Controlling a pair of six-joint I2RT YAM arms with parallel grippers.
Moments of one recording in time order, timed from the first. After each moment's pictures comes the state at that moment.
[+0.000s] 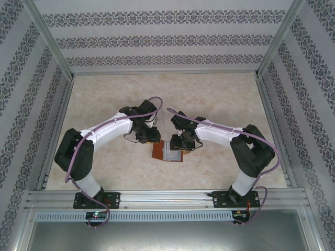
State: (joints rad) left arm -0.58 1.67 1.21 -0.83 0.34 -0.57; right arm 0.70 1.72 1.04 -0.66 -0.22 0.67
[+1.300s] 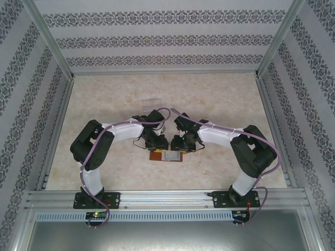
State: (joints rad) left arm -0.63 1.87 1.13 -0.58 0.46 -0.66; right arm 0.67 1.70 0.96 -0.54 -0.28 0.70
